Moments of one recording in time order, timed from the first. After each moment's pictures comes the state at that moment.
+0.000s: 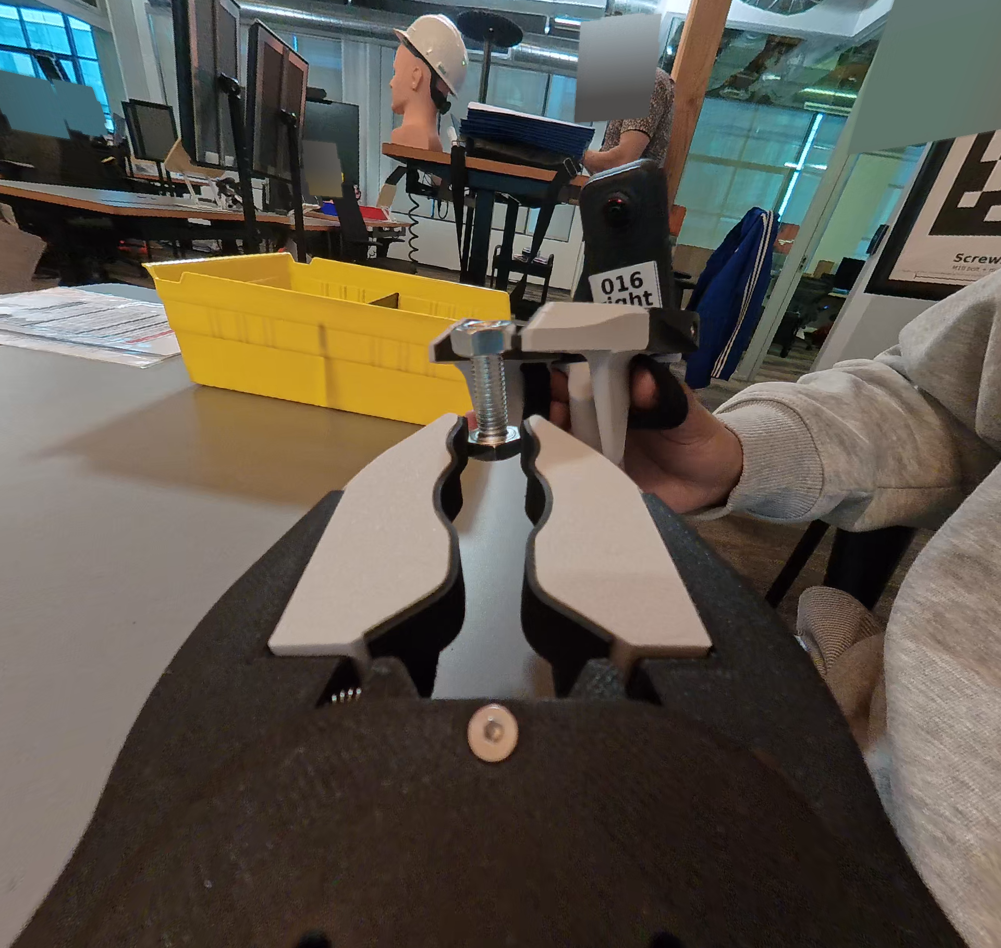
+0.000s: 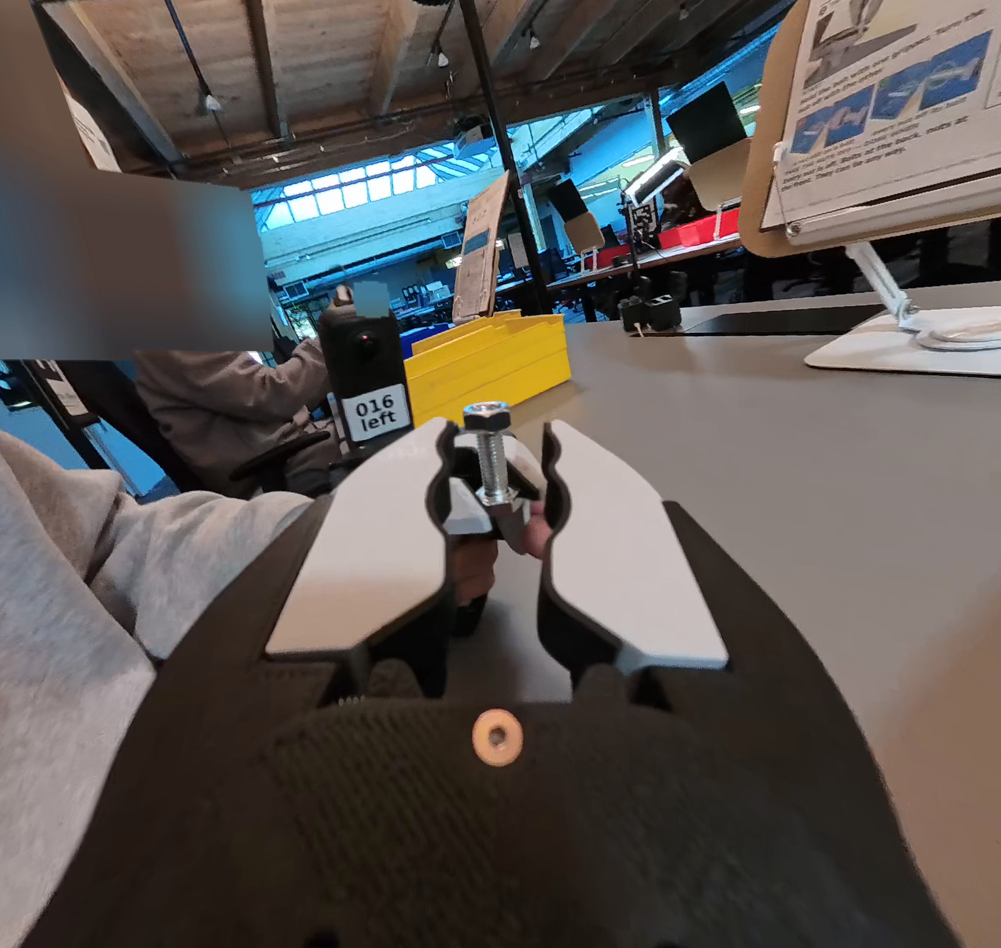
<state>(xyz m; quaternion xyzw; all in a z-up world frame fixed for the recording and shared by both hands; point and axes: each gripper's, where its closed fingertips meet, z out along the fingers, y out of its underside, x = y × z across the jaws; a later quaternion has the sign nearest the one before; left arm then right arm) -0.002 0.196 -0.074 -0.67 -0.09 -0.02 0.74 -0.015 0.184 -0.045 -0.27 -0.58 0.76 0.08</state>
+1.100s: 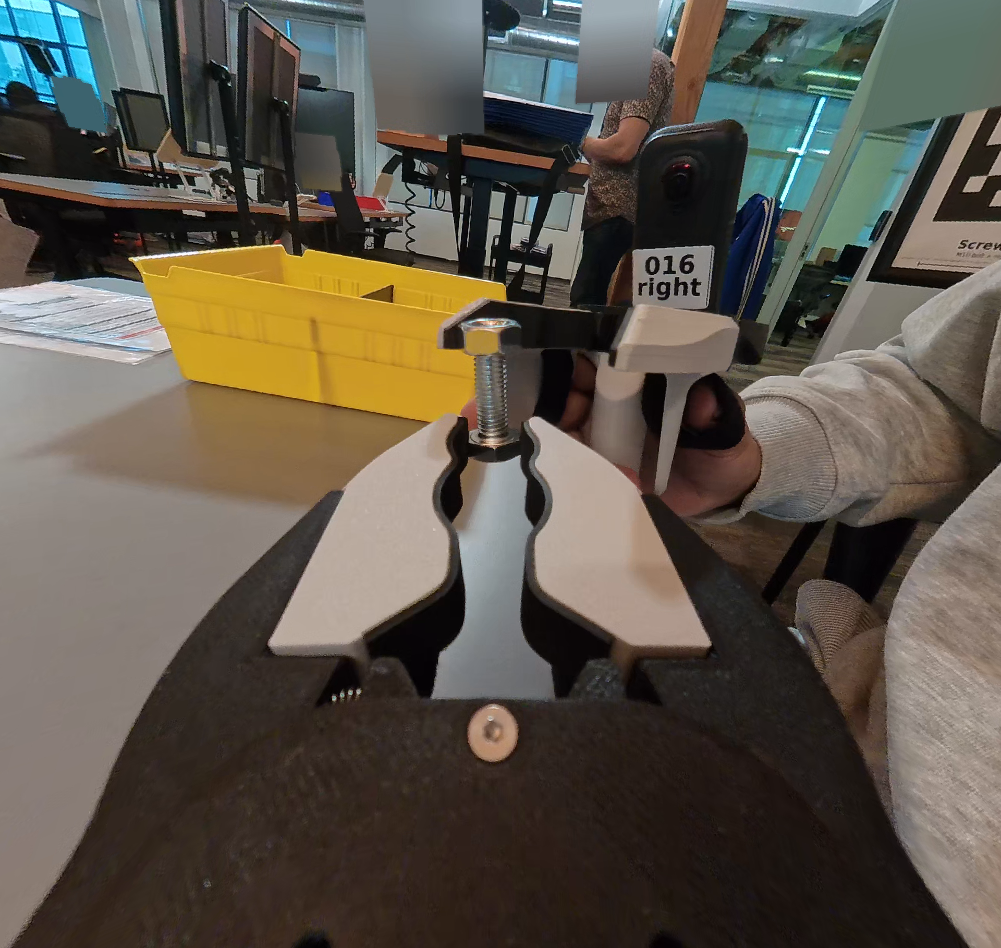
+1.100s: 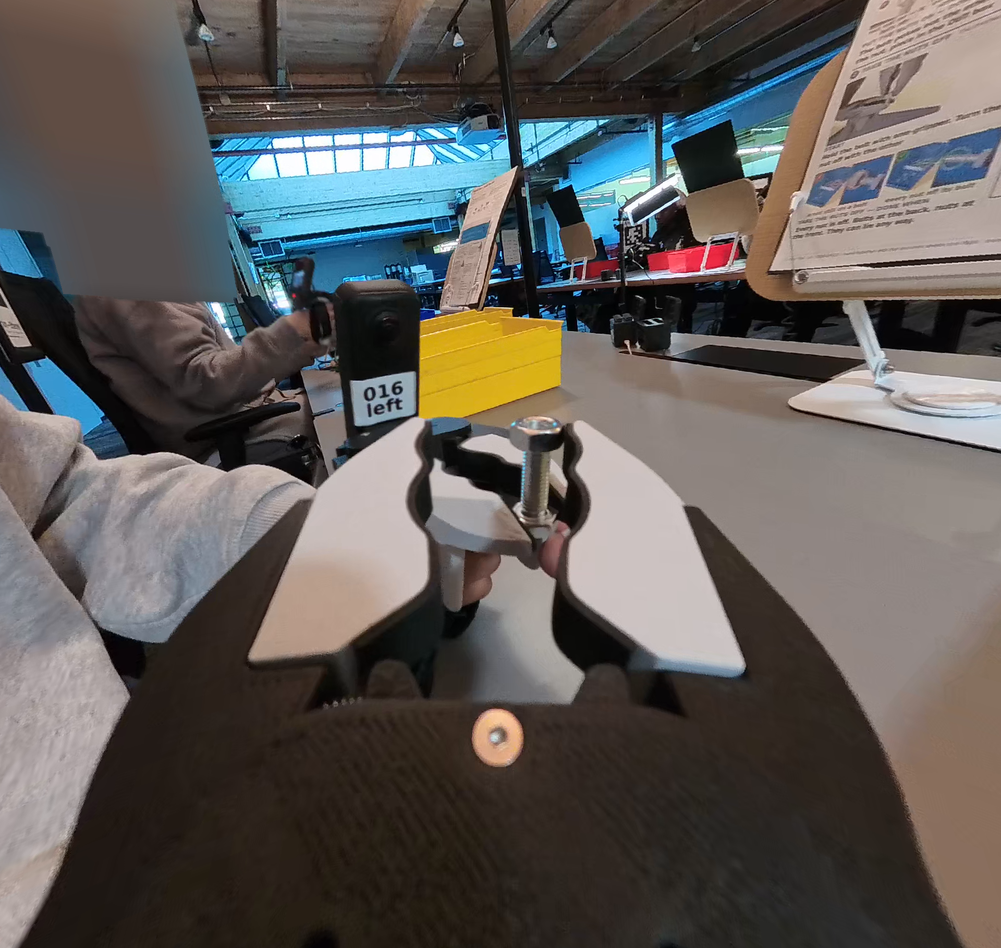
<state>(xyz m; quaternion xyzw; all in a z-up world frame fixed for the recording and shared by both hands) 0.001 0.200 -0.076 -0.68 -0.08 -0.02 0.73 -0.001 0.170 -0.039 -0.22 -0.61 0.75 0.14</state>
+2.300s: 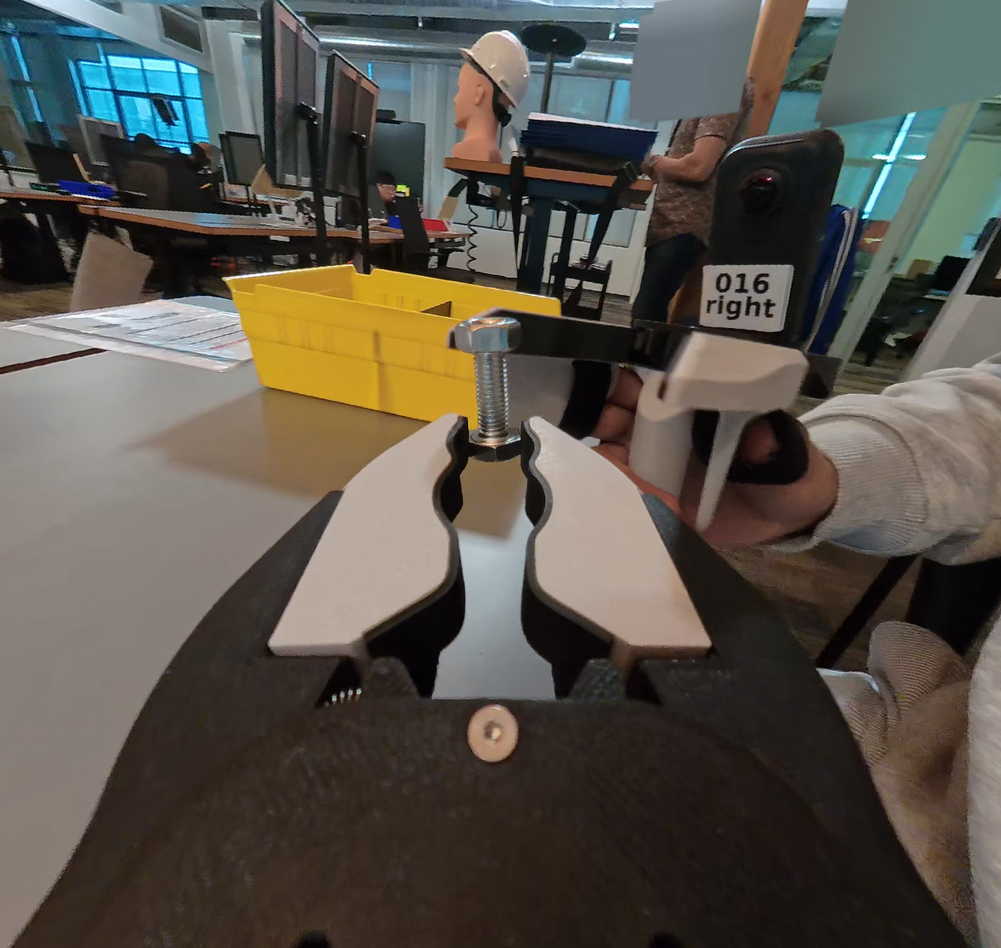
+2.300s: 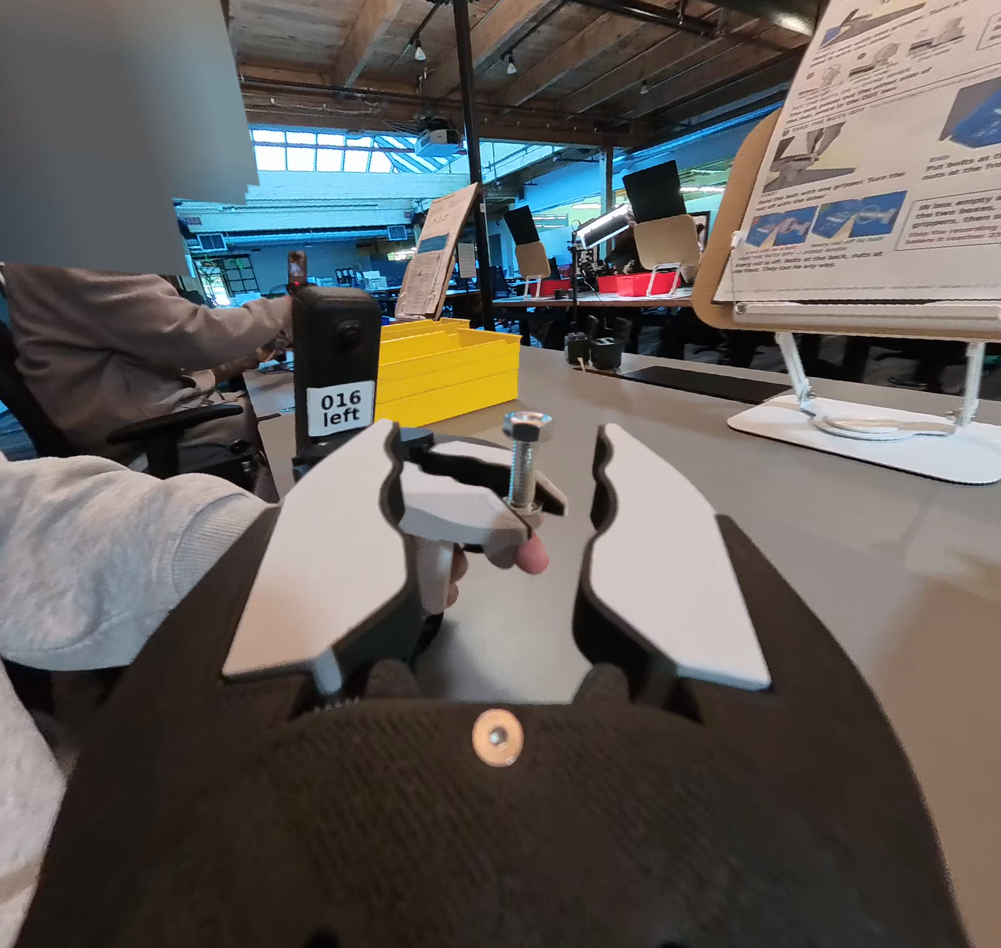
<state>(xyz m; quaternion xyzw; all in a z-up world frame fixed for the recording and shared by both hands) -0.013 0.195 -0.074 -0.66 -0.12 0.04 0.74 -0.008 0.174 -0.037 -0.23 -0.60 0.74 0.20</state>
